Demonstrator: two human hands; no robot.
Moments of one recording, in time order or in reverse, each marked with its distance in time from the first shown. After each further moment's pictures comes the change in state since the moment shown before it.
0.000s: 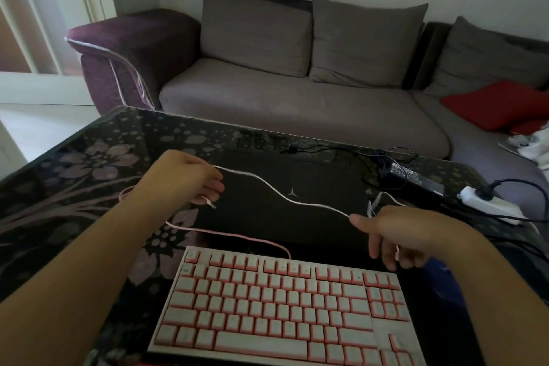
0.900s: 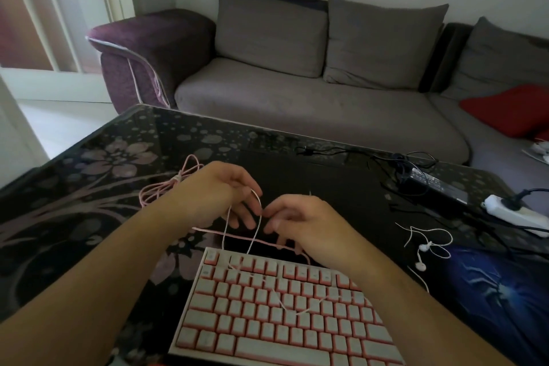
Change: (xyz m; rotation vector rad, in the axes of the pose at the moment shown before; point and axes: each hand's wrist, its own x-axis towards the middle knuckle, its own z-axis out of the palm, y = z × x) left_hand -0.003 -0.013 -0.001 0.055 -0.328 0.187; right_hand -0.006 -0.113 0.085 0.288 0.062 -0.715
